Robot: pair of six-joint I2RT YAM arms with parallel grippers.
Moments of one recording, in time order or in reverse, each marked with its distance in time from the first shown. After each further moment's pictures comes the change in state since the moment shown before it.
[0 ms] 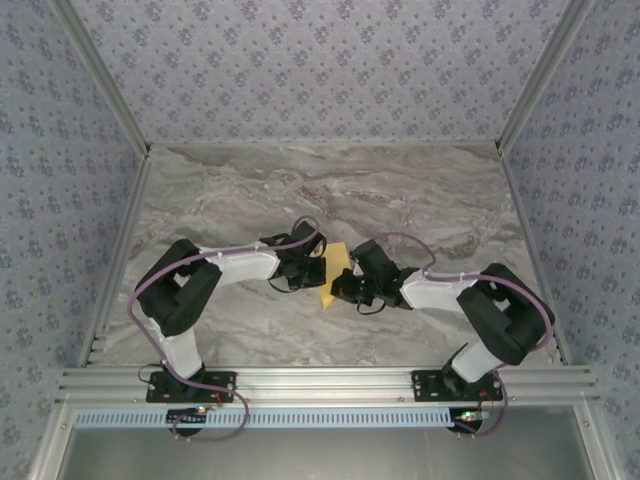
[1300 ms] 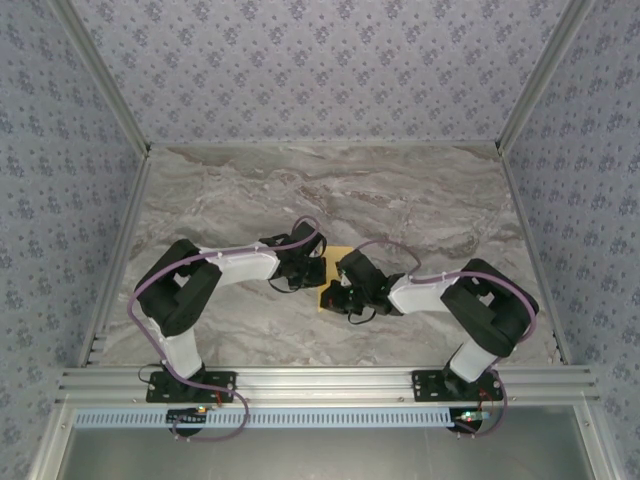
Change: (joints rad) left arm 0.000 -0.001 -0.003 0.009 -0.001 0.000; right arm 0.098 0.078 0.008 0.055 -0.006 0.014
